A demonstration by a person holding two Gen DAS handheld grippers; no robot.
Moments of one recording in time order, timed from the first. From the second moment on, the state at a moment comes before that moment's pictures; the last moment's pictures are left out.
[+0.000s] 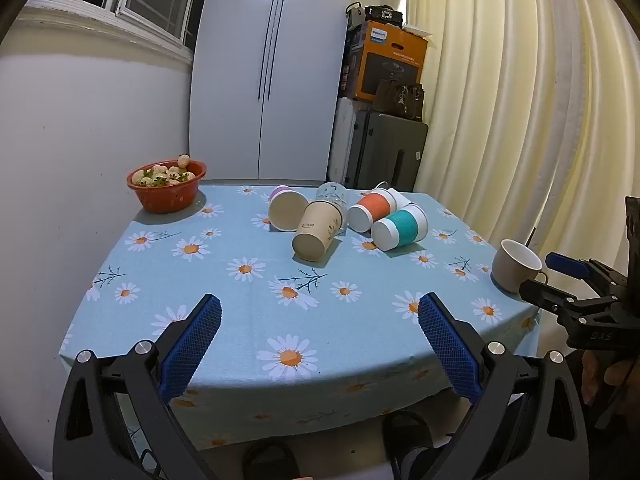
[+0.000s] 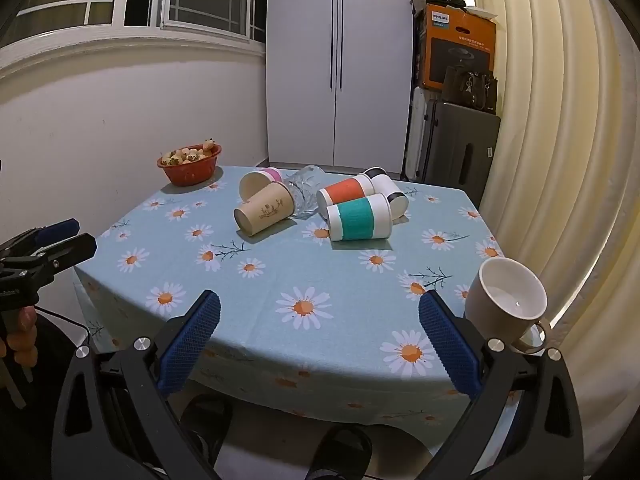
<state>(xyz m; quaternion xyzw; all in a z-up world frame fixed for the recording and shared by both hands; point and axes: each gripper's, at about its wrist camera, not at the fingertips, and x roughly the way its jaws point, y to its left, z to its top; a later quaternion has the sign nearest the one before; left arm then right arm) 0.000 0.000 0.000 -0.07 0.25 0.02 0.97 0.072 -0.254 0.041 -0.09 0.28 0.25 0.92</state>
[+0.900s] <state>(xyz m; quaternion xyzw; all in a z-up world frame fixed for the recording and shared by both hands) -0.002 0.003 -0.004 -0.06 0.25 0.02 0.97 0.075 -0.251 0.034 -0.11 0.29 0.25 0.92</state>
